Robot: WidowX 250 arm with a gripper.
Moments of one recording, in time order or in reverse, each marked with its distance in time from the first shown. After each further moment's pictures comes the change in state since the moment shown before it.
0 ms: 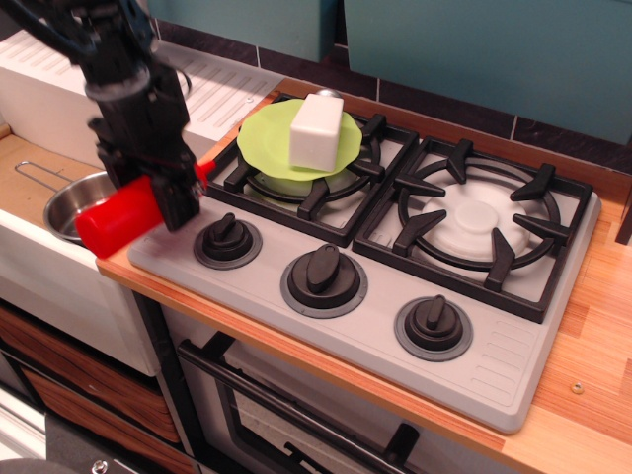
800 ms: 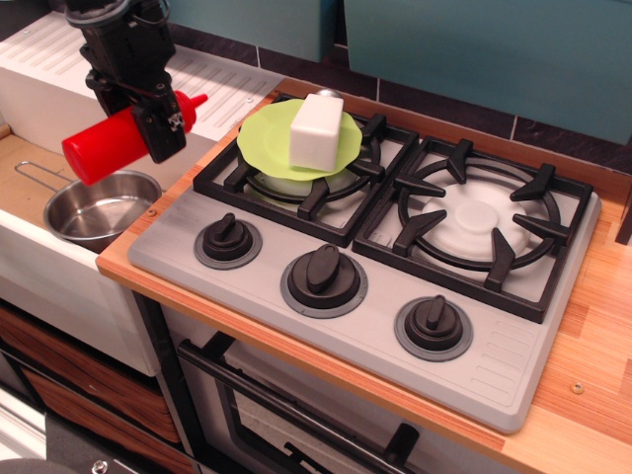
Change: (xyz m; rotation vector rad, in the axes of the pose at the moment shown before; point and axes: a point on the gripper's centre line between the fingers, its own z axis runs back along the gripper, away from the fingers) arm 0.032 0.038 0.017 0.011 -0.083 -0.135
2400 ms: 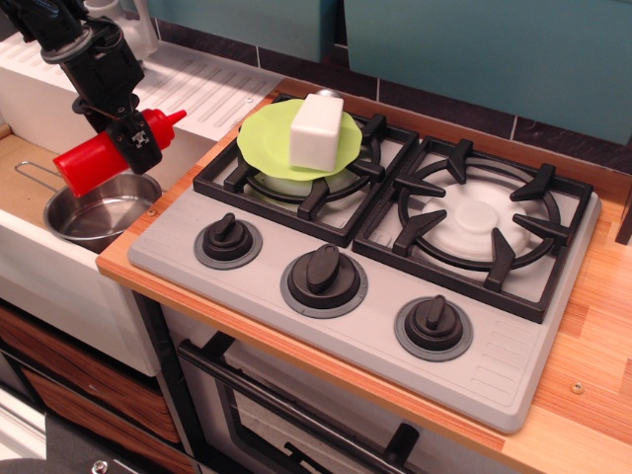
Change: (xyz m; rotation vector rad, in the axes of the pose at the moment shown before) arm -0.008 0.045 -0.043 -0.106 -0.070 -0.088
